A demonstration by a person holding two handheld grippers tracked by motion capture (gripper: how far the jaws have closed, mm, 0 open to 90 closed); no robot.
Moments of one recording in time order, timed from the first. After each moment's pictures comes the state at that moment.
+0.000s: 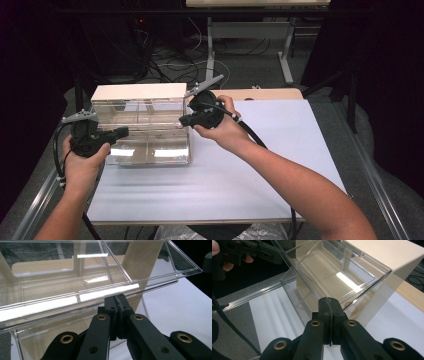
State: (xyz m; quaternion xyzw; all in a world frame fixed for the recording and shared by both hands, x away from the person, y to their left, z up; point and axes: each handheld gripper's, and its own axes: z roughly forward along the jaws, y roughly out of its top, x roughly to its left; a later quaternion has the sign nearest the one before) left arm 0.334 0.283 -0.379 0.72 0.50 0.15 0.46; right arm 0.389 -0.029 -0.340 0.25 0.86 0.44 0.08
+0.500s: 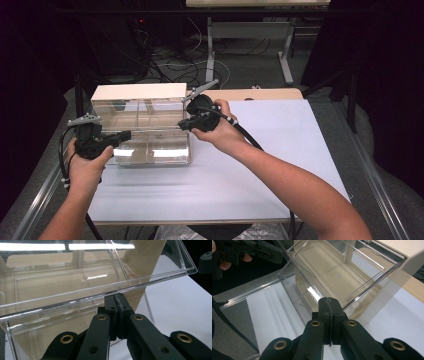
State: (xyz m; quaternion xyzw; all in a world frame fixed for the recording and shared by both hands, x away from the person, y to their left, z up) left arm 0.337 0.283 -0.393 0.72 0.50 0.14 0.45; right arm 0.394 -0.022 -0.355 0.26 0.86 0.42 0.08
